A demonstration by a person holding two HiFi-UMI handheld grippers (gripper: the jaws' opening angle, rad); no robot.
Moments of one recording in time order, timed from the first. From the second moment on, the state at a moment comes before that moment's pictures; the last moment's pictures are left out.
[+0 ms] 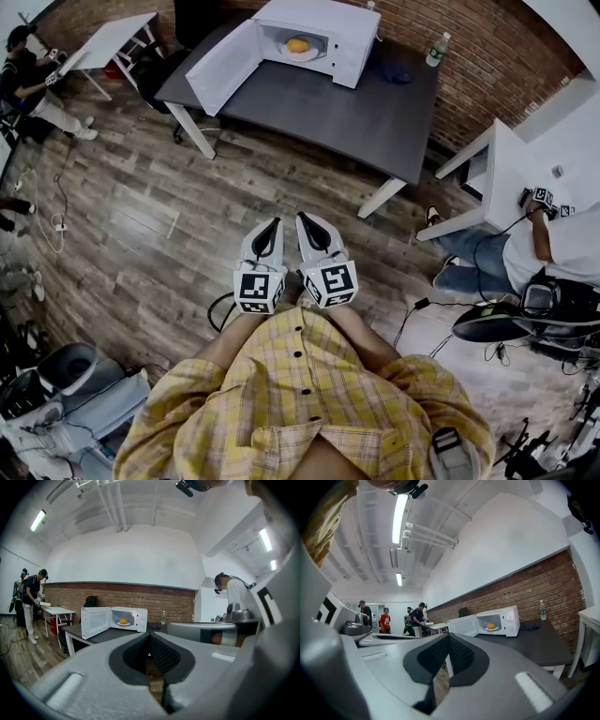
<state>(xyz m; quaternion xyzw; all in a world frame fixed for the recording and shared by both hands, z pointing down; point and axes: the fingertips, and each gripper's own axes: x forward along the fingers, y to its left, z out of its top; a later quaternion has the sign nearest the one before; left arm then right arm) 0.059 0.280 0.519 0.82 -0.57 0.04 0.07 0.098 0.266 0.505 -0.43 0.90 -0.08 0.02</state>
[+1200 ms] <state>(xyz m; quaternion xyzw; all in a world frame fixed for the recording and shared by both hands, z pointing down) -0.014 0.038 0.517 0.84 -0.54 0.02 0.09 0.036 0.030 0.502 -0.48 0.88 -0.07 0.00</state>
